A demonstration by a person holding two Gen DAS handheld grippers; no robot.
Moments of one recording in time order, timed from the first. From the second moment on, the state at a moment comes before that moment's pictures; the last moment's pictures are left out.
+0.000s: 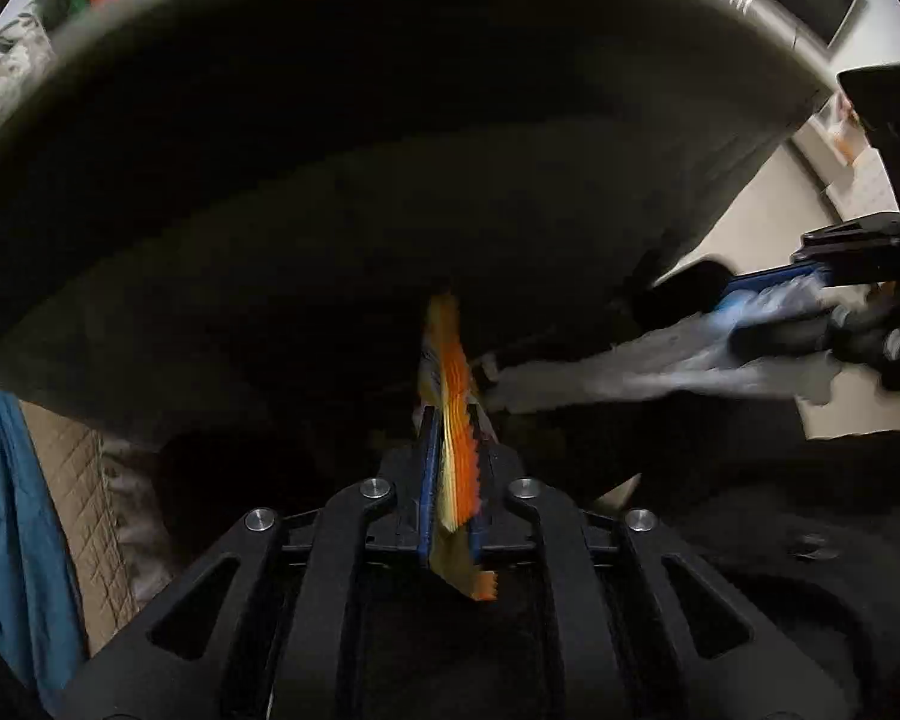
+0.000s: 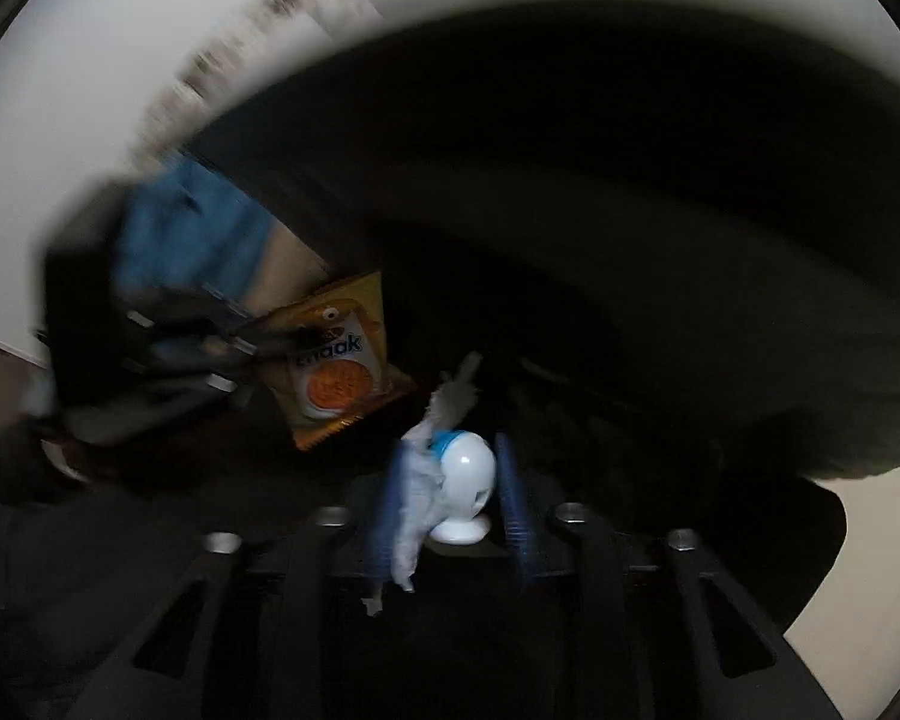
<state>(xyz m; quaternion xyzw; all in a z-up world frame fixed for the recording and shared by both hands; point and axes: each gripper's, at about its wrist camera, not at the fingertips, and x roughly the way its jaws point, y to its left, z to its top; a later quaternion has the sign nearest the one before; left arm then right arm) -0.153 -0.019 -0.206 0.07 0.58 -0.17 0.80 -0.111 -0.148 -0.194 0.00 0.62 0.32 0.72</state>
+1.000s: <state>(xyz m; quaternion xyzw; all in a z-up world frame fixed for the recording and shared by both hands) -0.099 0.025 0.035 0.05 0.32 -0.13 0.94 -0.046 -0.199 0.070 0.03 0.35 0.34 0.87</state>
